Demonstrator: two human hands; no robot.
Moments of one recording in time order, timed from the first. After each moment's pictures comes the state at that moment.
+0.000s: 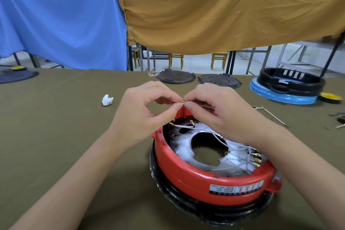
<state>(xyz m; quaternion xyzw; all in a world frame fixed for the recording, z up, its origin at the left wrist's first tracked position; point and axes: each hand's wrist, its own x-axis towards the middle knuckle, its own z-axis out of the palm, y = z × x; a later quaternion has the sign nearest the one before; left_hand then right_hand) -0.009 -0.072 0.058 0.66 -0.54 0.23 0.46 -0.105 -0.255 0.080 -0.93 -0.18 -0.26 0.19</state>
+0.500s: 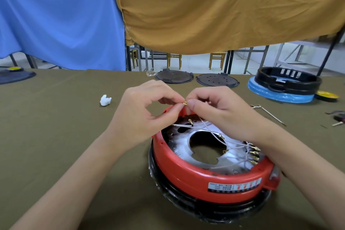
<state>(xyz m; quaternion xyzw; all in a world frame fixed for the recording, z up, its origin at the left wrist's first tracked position) -0.021 -0.071 0.065 0.65 -0.57 0.26 0.43 -0.108 -0.257 0.077 -0.88 -0.18 -0.18 0.39</state>
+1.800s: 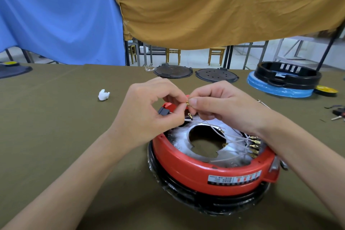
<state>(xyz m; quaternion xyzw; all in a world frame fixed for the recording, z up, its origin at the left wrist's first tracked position) -0.031 -0.075 0.062 0.67 -0.56 0.24 0.43 -0.100 -0.273 0.068 -0.82 -0.18 -0.05 0.54</state>
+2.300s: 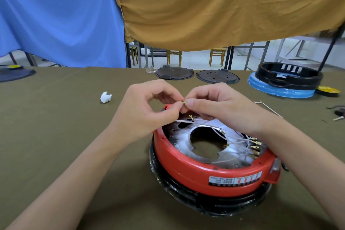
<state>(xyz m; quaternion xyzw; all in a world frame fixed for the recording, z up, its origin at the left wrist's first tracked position) -0.016 -0.074 0.058 0.66 -0.54 0.14 0.51 -0.106 -0.266 0.072 -0.84 -0.16 -0.08 0.50</state>
